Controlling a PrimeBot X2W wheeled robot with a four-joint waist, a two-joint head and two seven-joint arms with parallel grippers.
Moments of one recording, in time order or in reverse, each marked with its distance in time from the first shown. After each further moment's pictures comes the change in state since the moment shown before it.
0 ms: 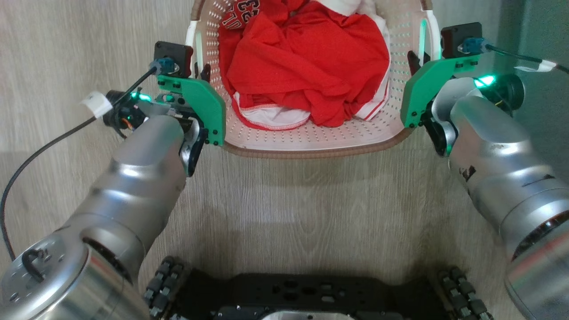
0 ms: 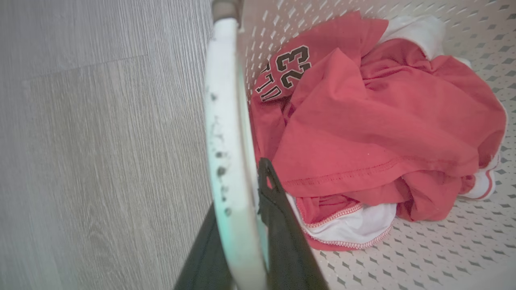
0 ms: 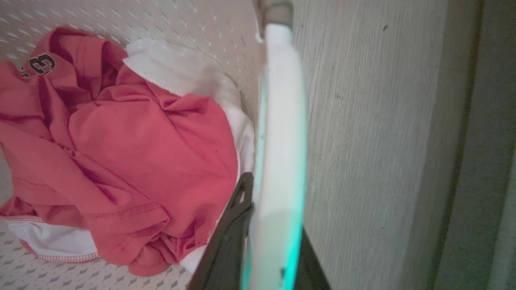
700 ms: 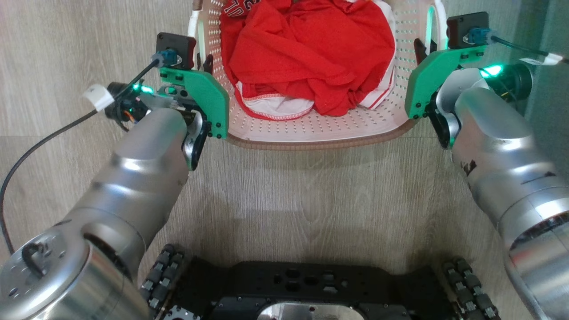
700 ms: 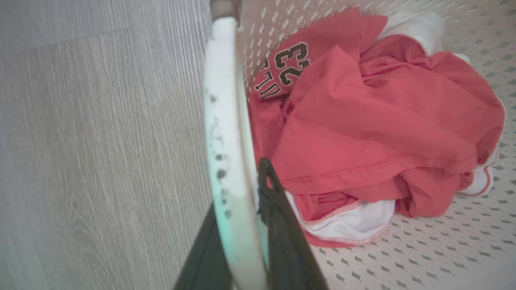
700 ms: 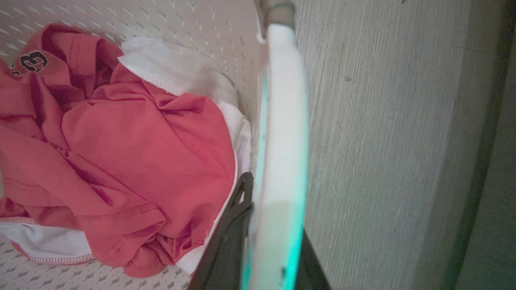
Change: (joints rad) left arm -0.023 0.000 -0.037 -0.021 -0.036 0.018 -0.005; right arm 0.000 0.020 -0.291 0.002 -0.307 0.005 0.008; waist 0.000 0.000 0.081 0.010
